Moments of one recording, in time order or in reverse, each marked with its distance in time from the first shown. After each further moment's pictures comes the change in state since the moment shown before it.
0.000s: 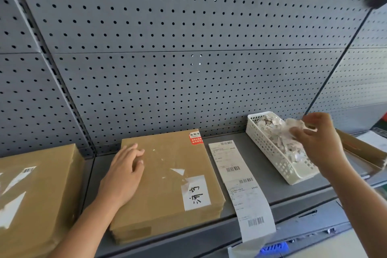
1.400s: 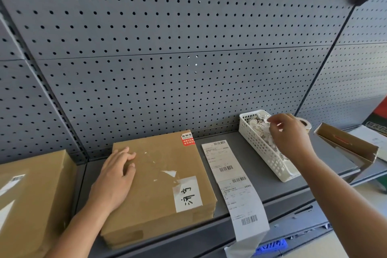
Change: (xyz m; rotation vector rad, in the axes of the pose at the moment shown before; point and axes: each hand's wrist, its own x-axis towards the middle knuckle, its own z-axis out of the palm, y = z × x) left_hand 0.000 0.005 0.002 0.007 -0.005 -0.012; right_hand 0.022 0.022 0.027 -0.403 -0.040 -0.212
